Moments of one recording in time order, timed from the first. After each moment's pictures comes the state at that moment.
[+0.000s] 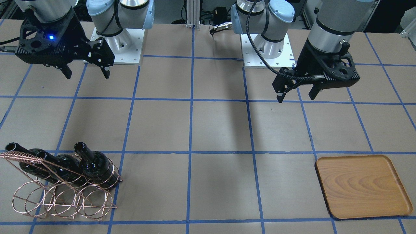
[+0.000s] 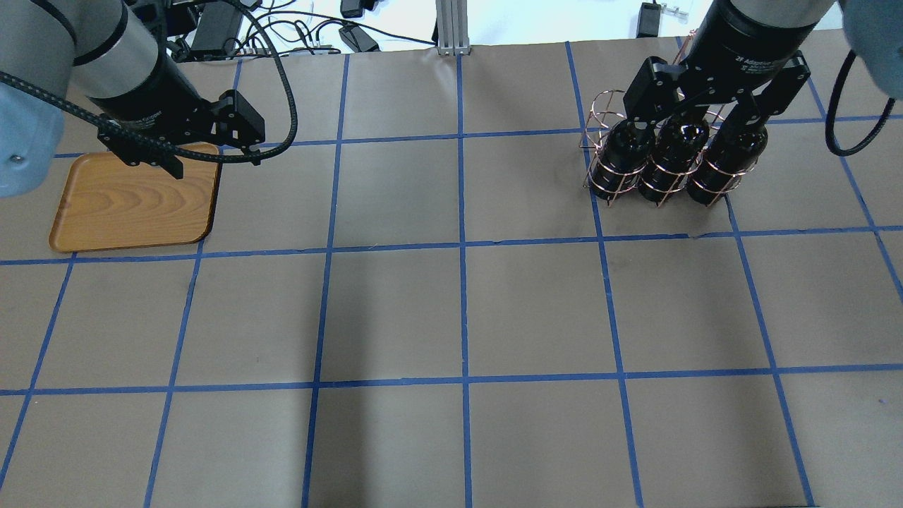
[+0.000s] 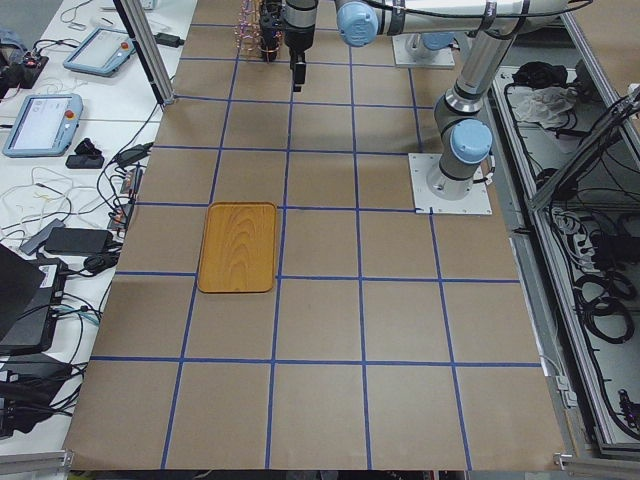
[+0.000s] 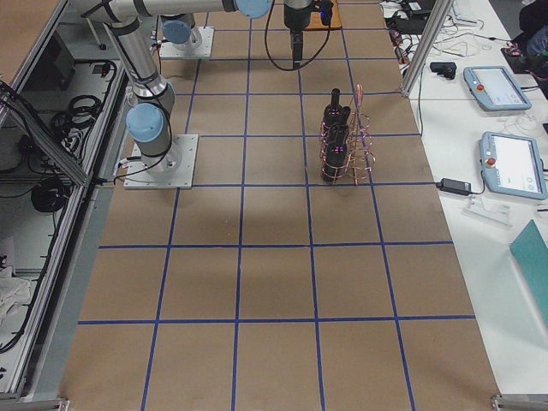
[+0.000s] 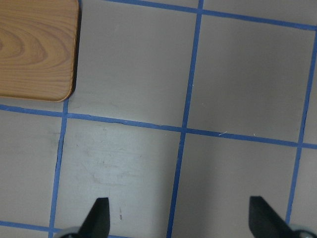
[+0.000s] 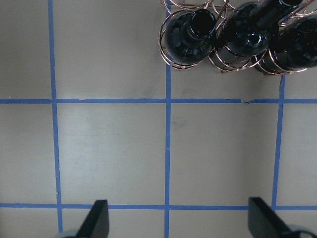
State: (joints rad) left arm -1.51 -1.53 -1.64 -1.45 1.56 -0.08; right arm 1.54 -1.59 1.51 -1.53 -1.55 -0.04
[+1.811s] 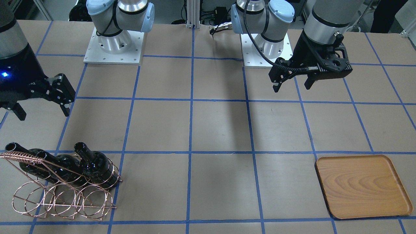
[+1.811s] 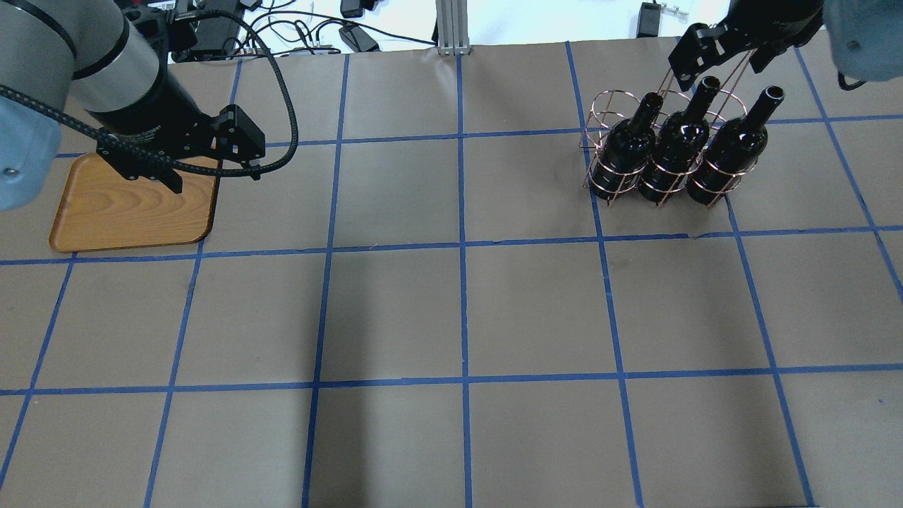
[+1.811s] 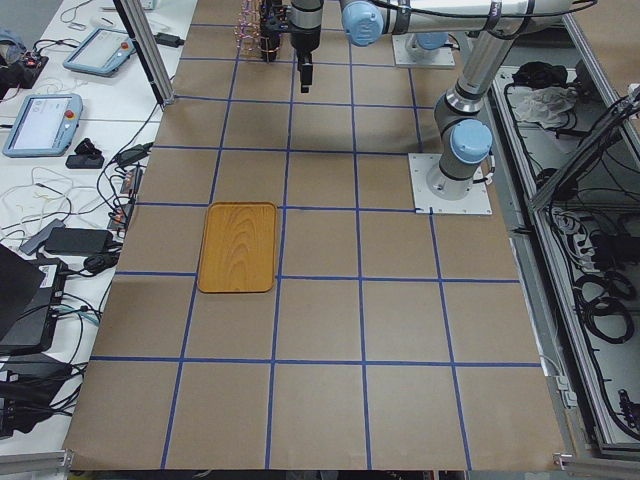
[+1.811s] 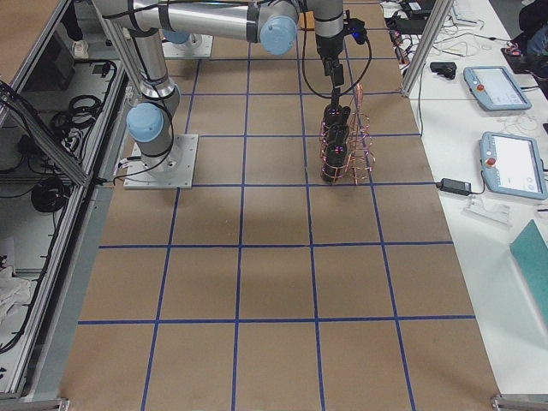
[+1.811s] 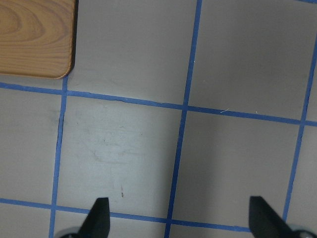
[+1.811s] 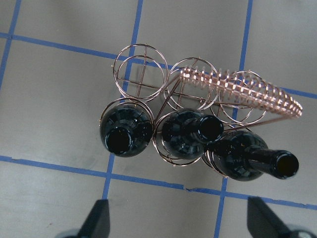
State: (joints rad) left arm -1.51 -1.51 -1.66 -1.47 1.57 -0.08; right arm 1.44 -1.44 1.51 -1.87 -1.59 -0.33
